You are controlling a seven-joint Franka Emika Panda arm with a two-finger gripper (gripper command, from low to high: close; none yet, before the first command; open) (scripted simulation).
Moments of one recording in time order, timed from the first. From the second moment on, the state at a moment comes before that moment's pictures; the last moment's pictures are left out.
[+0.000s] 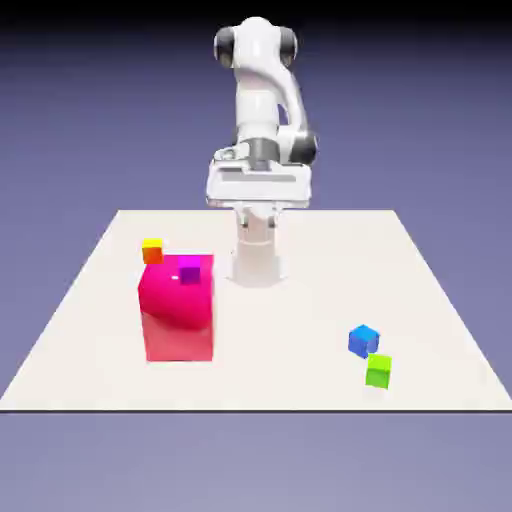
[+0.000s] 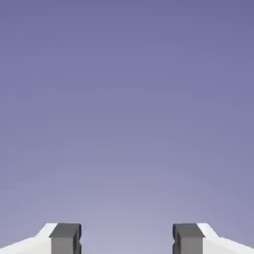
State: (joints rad) arm 0.04 -0.53 0.01 -2.80 0.00 3.02 0.74
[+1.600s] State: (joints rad) arm 0.24 0.35 0.30 -2.22 -0.19 2.48 0.76
